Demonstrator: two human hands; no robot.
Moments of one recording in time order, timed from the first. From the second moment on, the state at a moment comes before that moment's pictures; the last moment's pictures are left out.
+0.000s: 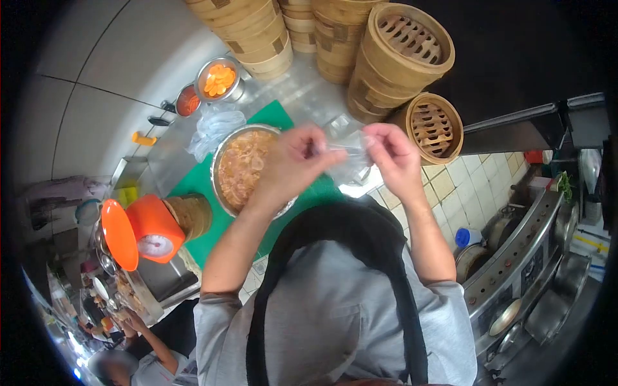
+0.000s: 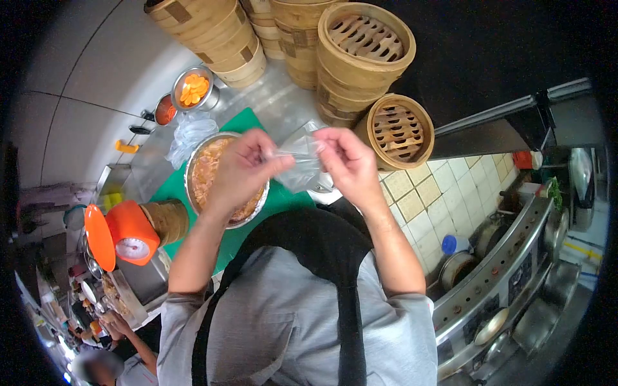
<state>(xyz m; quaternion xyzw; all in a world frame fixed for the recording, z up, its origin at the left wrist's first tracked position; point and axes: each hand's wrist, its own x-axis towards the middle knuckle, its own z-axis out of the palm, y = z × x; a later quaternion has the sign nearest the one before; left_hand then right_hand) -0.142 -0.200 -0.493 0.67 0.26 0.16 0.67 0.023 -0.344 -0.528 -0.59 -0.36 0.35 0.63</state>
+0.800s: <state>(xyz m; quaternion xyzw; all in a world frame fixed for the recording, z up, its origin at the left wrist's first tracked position) -0.132 -0.182 -0.443 0.70 0.31 0.31 0.57 0.027 -0.312 -0.486 -0.68 -0.49 0.12 0.53</state>
